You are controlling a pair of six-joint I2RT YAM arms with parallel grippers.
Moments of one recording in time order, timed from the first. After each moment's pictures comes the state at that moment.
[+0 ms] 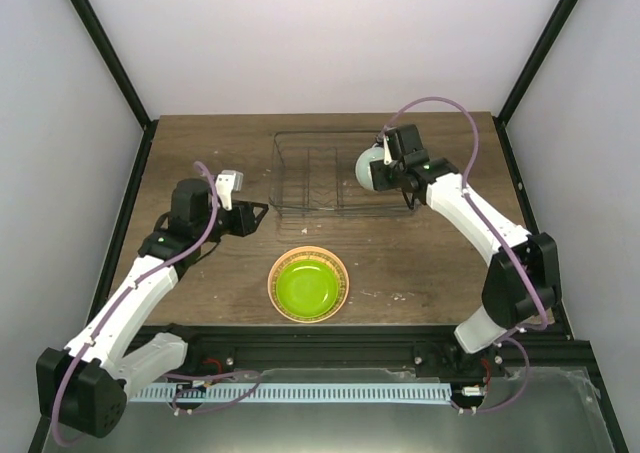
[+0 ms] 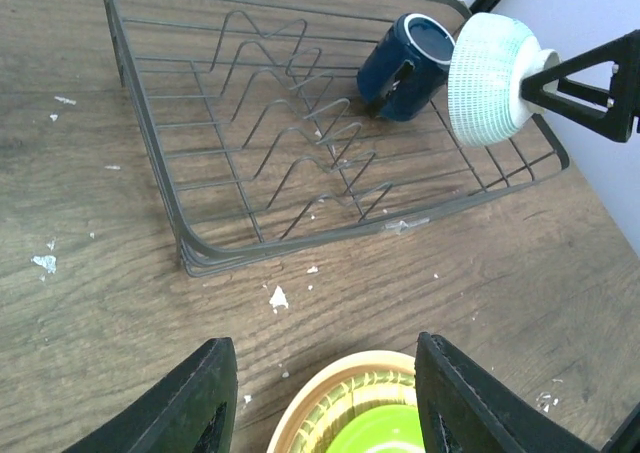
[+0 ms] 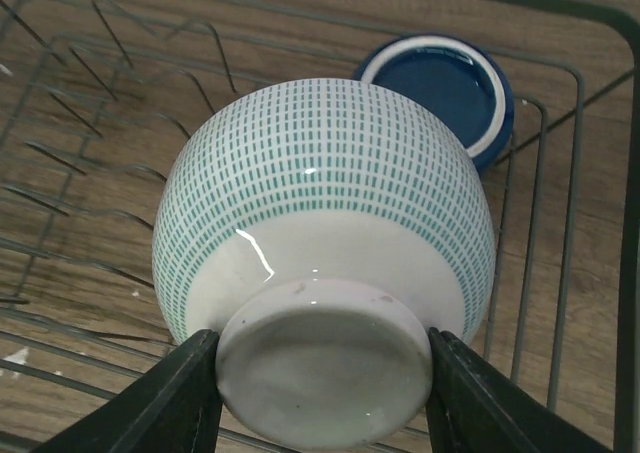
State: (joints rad) left arm -0.32 0.99 0.77 -0.33 0.36 -0.32; right arm 0.41 1.55 1.29 -0.53 0.09 0.11
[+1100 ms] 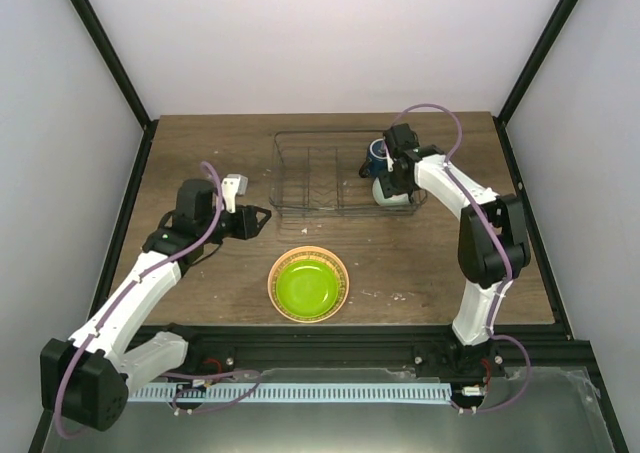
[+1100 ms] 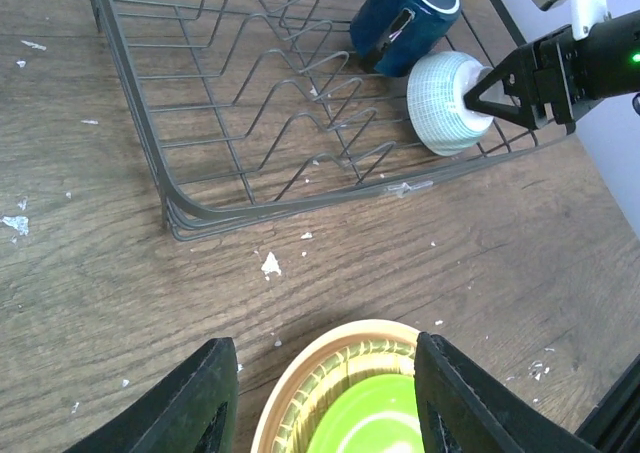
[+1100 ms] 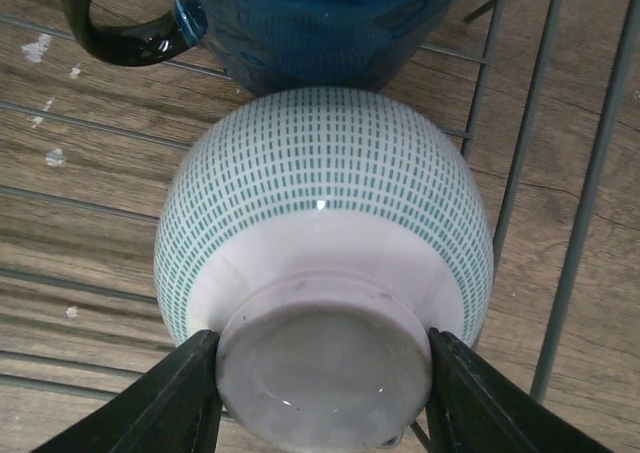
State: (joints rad) left arm -0.32 1.02 0.77 -0.37 0.40 -0.31; right arm 0.32 1.84 1.45 -0.73 0.16 0.01
